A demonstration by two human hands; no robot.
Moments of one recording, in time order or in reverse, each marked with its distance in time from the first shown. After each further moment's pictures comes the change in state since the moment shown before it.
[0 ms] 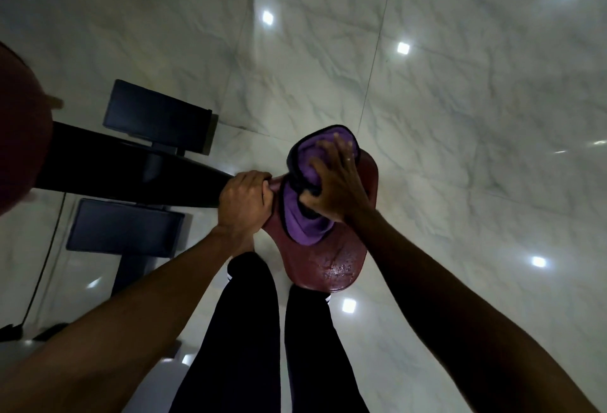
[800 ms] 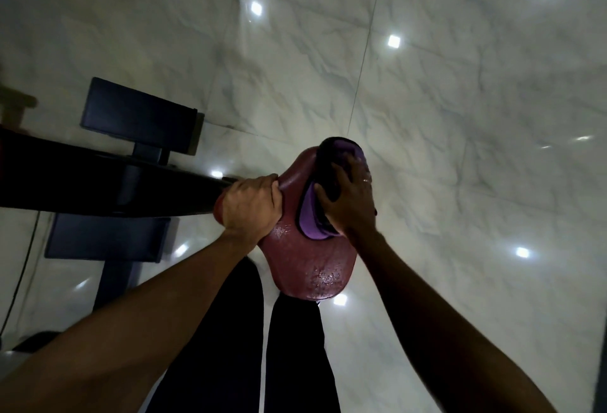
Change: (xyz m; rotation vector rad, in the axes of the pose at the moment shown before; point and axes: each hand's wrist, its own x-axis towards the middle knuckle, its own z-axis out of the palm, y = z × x) left_hand 0.022 0.040 0.007 0.138 0.043 -0.017; right_hand -0.024 0.030 0.006 0.085 0.090 0.410
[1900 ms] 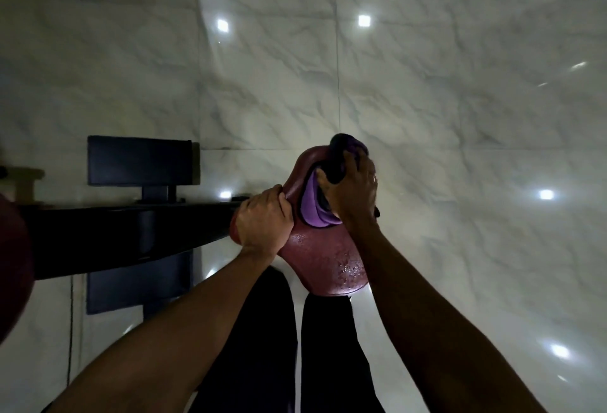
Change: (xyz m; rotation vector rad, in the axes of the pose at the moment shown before) left_hand 0.001 -0.009 0.007 -0.087 -0.093 0.051; right_hand 0.007 -0.017 0.022 0.059 0.163 0.440
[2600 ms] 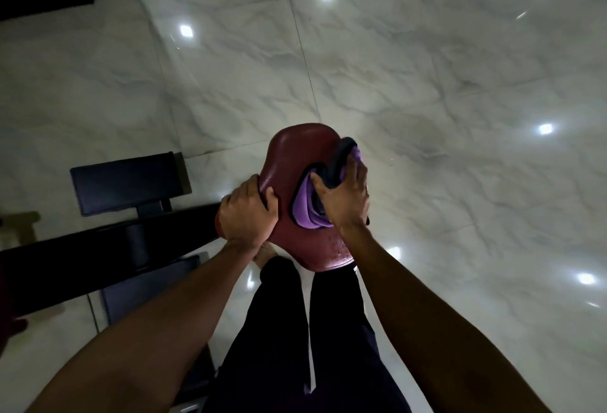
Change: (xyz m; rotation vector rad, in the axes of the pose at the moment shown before) left_hand -0.007 -0.004 -0.002 0.099 -0.058 0.129; right_hand -0.064 0.030 -0.003 0.231 0.028 0.314
